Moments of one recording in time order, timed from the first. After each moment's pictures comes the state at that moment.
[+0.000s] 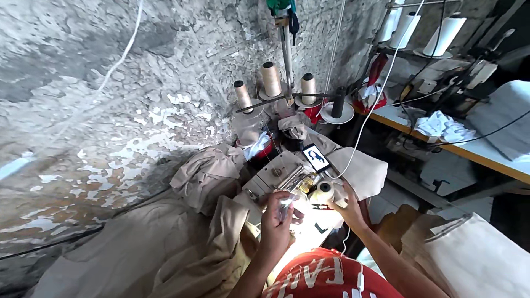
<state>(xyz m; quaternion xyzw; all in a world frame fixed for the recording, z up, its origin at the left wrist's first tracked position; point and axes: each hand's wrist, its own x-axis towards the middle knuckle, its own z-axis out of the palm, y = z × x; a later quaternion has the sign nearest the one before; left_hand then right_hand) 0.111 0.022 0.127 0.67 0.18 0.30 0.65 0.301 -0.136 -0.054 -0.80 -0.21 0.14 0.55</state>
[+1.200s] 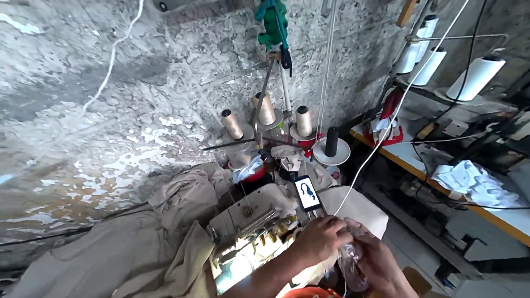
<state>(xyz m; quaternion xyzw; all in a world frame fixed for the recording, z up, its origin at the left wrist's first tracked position) 0.320 -0.020 0.077 0.96 -0.11 0.17 0.21 0.404 -0.169 0.067 -0.43 0.06 0.42 0.80</state>
